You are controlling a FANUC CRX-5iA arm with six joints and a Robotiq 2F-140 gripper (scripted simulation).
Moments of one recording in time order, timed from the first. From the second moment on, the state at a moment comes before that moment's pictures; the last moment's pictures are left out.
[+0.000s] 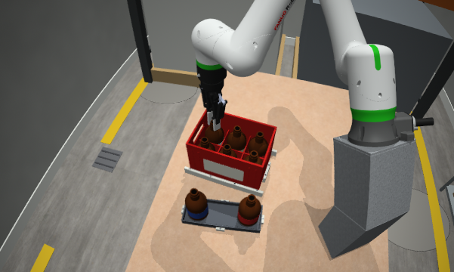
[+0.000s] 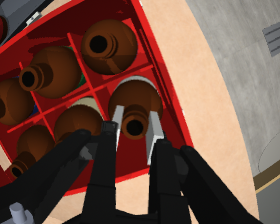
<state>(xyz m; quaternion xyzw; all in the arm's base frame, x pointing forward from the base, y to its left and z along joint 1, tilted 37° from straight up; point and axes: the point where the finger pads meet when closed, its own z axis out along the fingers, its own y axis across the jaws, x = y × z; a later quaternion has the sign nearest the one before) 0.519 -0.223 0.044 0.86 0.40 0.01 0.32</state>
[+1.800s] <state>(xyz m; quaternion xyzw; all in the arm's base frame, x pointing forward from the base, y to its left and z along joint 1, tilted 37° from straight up) 0.519 -0.223 0.044 0.86 0.40 0.01 0.32</state>
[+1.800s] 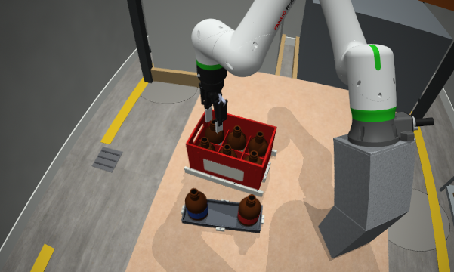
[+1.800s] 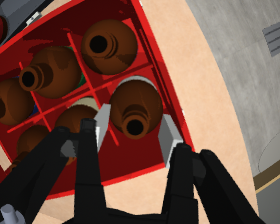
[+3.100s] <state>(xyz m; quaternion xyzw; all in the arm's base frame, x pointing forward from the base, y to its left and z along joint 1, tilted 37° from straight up) 0.515 -0.215 0.055 0.86 0.40 0.01 0.32</state>
